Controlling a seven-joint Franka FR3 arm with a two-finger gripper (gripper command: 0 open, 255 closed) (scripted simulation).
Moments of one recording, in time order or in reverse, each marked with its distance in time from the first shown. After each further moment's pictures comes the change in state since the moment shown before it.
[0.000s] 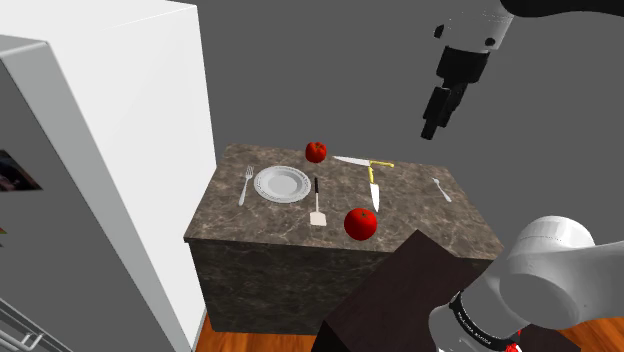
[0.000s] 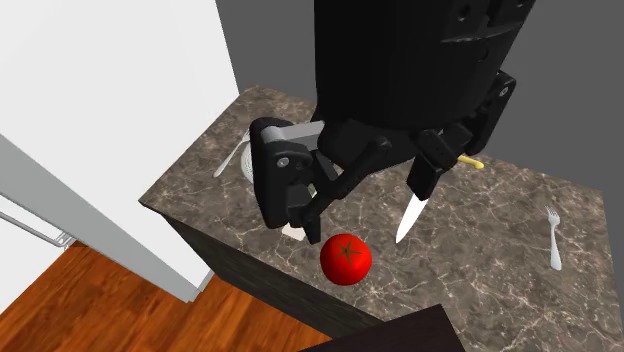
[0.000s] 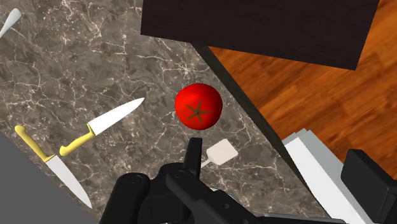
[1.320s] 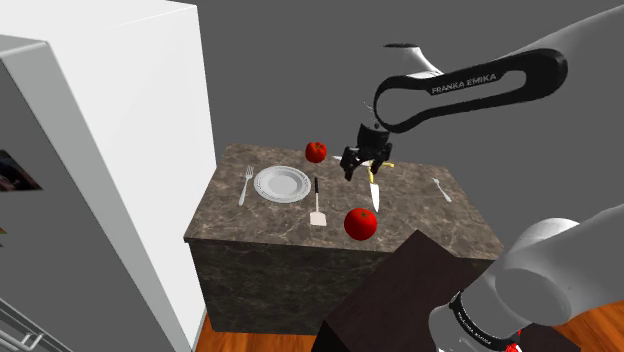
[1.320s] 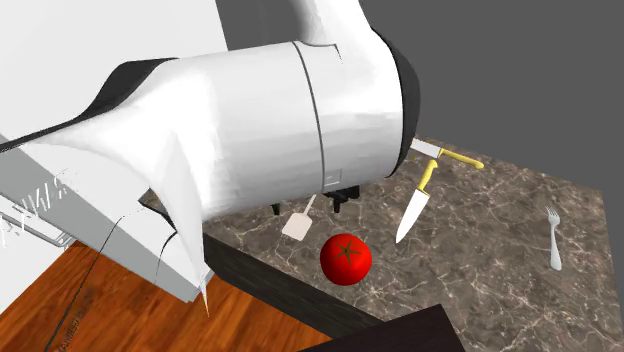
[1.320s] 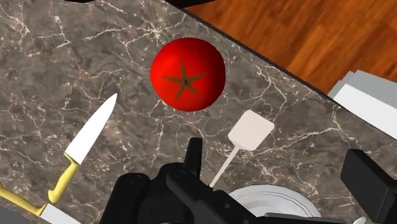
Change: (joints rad) arm -0.076 0.392 0.115 -0.237 0.051 0.677 0.378
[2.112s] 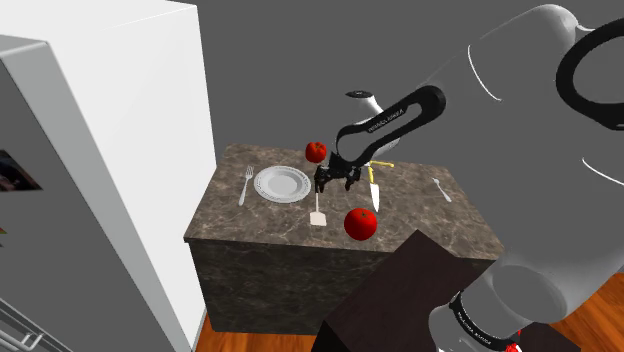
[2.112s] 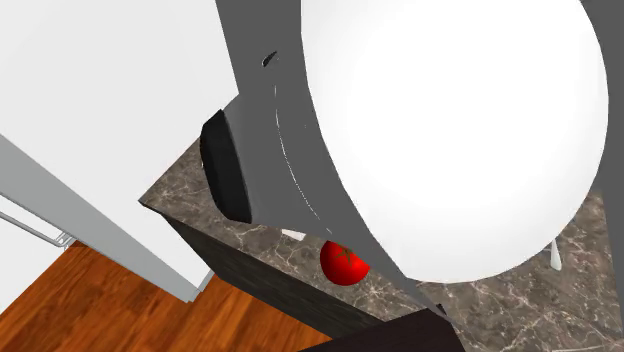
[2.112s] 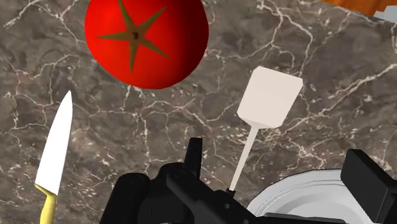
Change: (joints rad) arm -0.044 0.464 0.016 0.118 -0.083 0.376 0.279
